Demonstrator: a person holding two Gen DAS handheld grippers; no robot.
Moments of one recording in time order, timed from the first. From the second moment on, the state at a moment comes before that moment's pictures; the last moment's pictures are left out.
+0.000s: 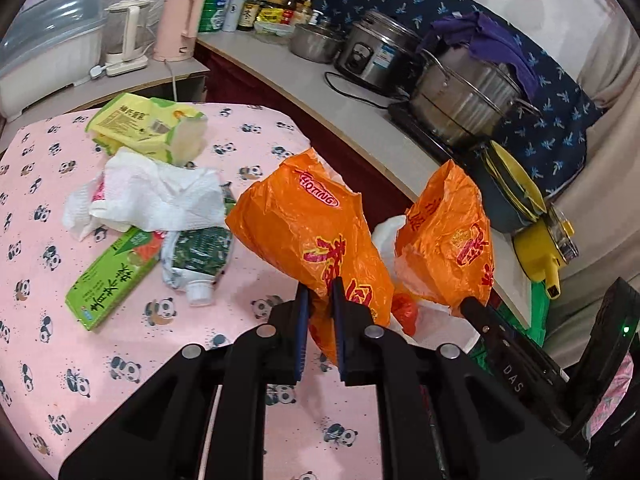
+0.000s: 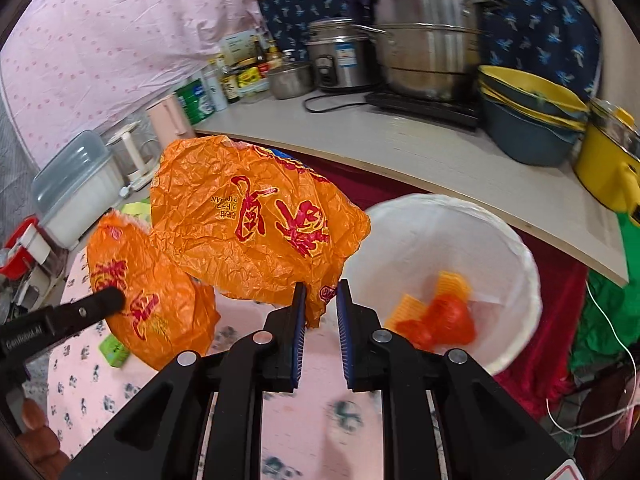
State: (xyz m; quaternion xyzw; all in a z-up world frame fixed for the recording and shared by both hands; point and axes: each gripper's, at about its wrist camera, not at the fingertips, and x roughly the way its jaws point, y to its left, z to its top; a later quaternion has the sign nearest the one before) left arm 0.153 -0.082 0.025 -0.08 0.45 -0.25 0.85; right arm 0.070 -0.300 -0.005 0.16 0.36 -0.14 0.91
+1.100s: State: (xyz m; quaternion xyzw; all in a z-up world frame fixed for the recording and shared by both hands) left arm 0.132 -0.257 -0.010 0.03 0.45 -0.36 0.82; right arm -0.007 -0.419 -0.039 0.23 0.34 -0.25 0.88
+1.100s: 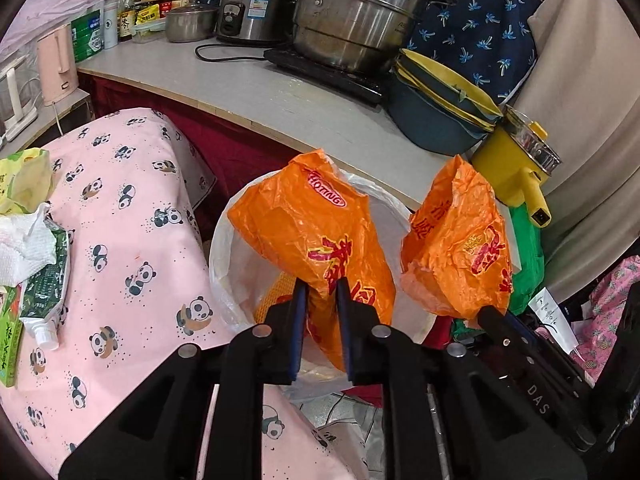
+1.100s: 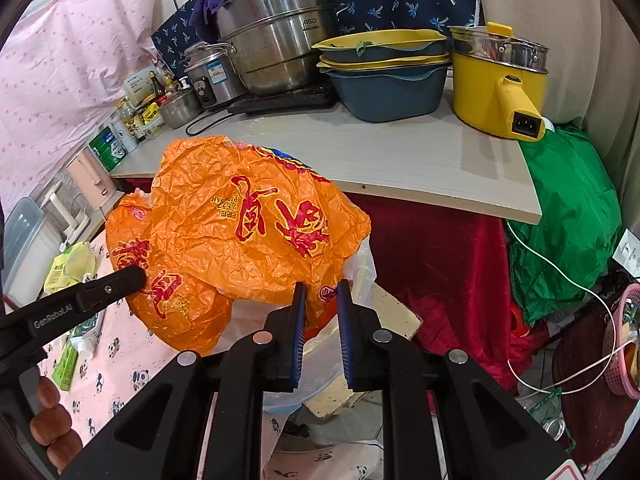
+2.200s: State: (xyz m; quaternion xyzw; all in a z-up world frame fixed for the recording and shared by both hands) left arm 0.165 -0.191 -0.019 0.01 0.43 -0.27 0.86; right arm 0.042 -0.383 -0.037 0.21 0.35 -0.21 0.89
